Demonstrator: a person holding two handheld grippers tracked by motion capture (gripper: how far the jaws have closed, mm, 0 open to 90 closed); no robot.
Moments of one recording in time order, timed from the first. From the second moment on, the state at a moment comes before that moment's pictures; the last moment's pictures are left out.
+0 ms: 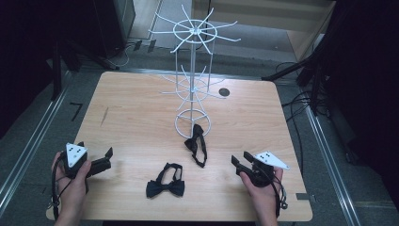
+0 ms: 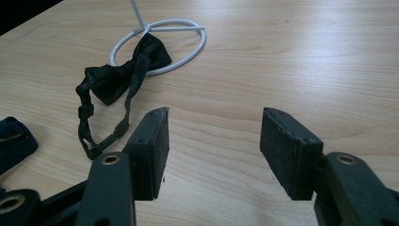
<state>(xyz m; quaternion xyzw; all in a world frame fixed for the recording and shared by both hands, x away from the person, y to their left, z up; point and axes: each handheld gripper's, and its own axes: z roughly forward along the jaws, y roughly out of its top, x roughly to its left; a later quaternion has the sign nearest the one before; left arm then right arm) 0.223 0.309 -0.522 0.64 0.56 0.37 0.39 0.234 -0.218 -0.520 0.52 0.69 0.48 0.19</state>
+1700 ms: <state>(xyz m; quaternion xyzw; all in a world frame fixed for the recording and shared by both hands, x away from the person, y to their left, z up) 0.224 0.310 -0.522 0.64 0.56 0.36 0.39 0.235 -0.136 -0.533 0.46 0.74 0.47 0.13</state>
